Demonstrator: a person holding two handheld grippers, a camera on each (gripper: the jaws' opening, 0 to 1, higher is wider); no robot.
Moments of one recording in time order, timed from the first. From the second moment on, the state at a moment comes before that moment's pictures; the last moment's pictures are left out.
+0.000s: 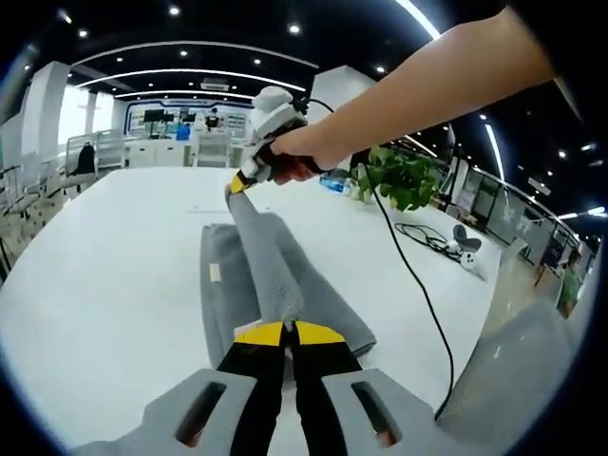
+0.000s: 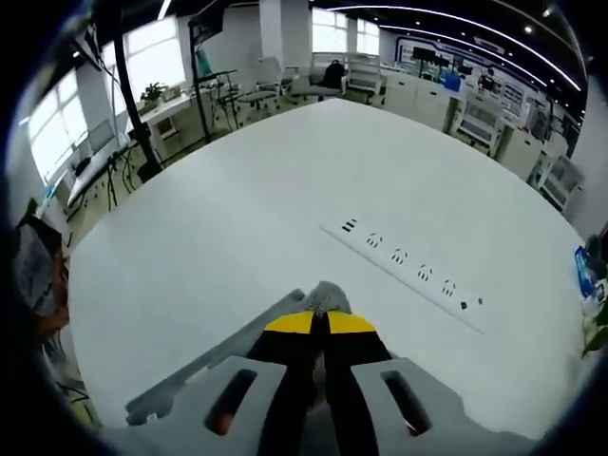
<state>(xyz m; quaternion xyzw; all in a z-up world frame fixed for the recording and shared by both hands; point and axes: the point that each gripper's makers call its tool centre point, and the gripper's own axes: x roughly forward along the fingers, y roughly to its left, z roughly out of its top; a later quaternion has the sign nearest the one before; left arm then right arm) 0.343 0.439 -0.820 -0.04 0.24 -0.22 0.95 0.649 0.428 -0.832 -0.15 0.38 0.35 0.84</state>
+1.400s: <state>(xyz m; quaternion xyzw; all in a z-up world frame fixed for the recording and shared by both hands) 0.342 0.454 -0.869 -0.05 0.30 -0.20 0.93 0.652 0.452 -0.876 -0.16 0.38 0.37 0.84</state>
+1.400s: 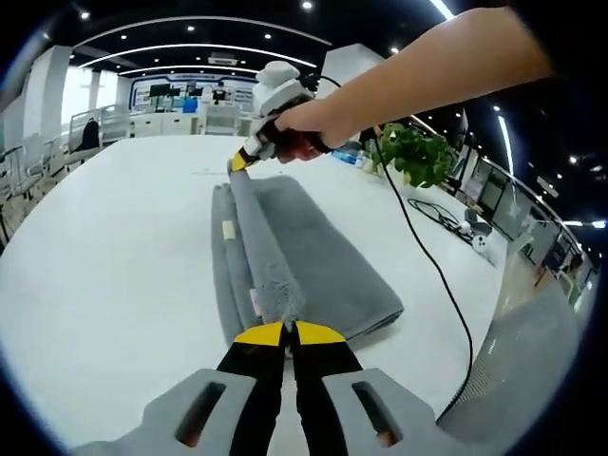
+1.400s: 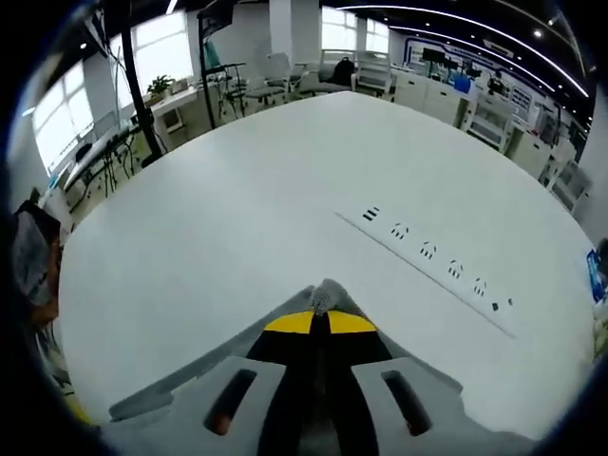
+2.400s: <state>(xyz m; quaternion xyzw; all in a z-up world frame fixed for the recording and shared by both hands) 0.337 0.475 -0.883 -0.03 0.31 -0.17 0.93 0.646 0.463 -0.868 -0.15 0.34 0.41 0.83</state>
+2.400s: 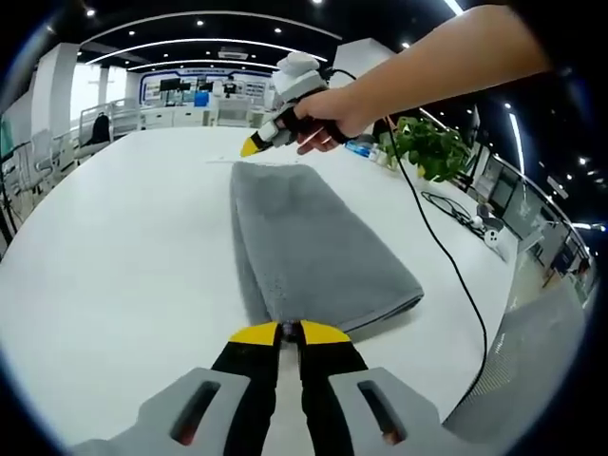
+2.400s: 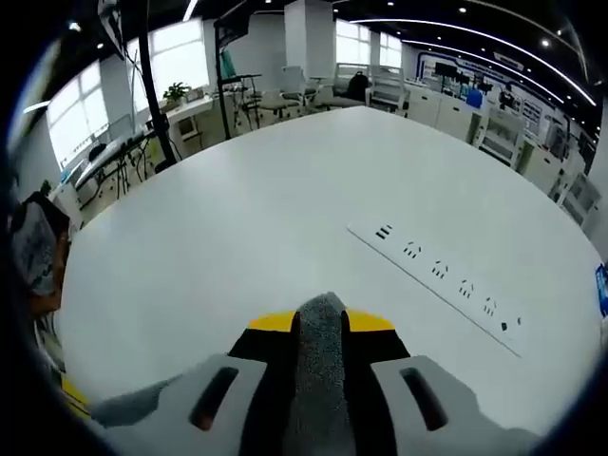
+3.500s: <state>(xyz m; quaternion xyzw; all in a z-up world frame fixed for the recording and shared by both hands) 0.354 0.468 -0.846 0.01 0.29 -0.20 0.94 0.644 0.389 -0.832 -0.12 0.34 0.37 0.86</state>
